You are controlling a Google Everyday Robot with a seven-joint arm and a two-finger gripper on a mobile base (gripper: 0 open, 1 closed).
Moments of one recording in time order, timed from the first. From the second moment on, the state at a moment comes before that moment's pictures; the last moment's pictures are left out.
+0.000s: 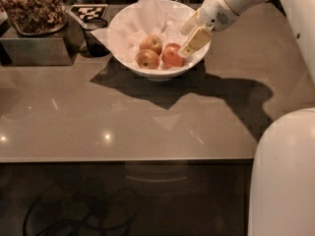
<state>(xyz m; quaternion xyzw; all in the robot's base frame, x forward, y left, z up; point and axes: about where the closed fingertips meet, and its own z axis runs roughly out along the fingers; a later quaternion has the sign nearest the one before) 0.687 -0.096 0.931 -0.62 0.70 0.16 0.31</state>
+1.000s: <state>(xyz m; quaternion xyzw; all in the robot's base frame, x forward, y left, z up) 0.705 -0.070 0.895 -0.63 0.69 0.20 0.29</state>
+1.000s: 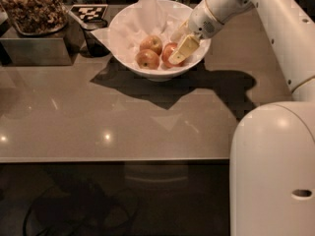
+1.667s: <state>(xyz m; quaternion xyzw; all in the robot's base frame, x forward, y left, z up) 0.717 -0.062 0.877 -0.63 0.70 0.21 0.28</state>
